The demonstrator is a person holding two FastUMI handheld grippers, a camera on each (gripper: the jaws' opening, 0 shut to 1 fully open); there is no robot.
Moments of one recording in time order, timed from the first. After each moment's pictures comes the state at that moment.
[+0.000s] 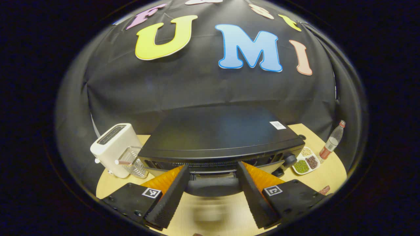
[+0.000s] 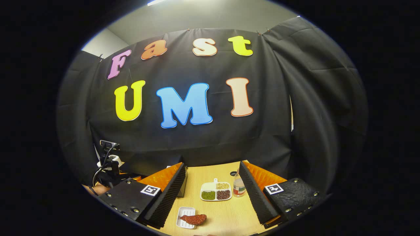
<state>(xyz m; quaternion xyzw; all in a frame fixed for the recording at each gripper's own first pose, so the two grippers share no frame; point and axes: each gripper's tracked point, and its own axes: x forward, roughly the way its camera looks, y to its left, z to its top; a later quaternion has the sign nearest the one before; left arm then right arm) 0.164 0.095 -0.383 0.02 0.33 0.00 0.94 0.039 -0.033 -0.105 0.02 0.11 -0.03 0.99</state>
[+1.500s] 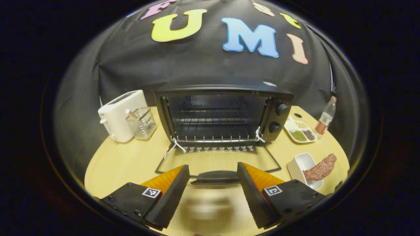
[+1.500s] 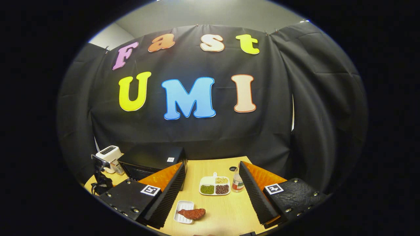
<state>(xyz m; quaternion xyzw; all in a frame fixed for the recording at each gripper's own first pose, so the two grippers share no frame) 0.040 0.104 -0.419 0.01 0.36 0.01 0.93 0.028 -0.023 -0.129 -0.01 0.14 -0.02 0.99</state>
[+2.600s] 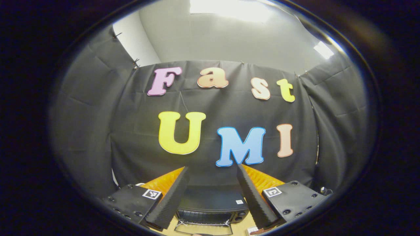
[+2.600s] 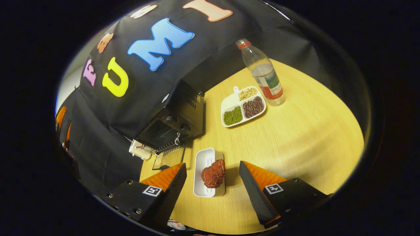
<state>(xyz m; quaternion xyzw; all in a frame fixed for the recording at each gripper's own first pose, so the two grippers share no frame) 0.069 0.069 -0.008 -0.01 0.01 0.02 1.00 0.012 -0.007 -0.389 0.29 0.42 0.11 0.85</state>
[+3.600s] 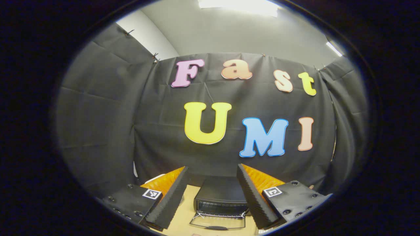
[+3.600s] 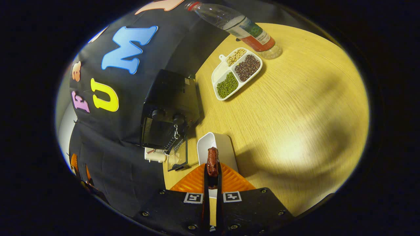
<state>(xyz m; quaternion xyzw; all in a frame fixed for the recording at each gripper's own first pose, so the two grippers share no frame) 0.038 0.135 -0.024 -0.01 0.05 0.11 0.99 0.019 0.032 -0.423 0.42 0.47 0.11 0.77</state>
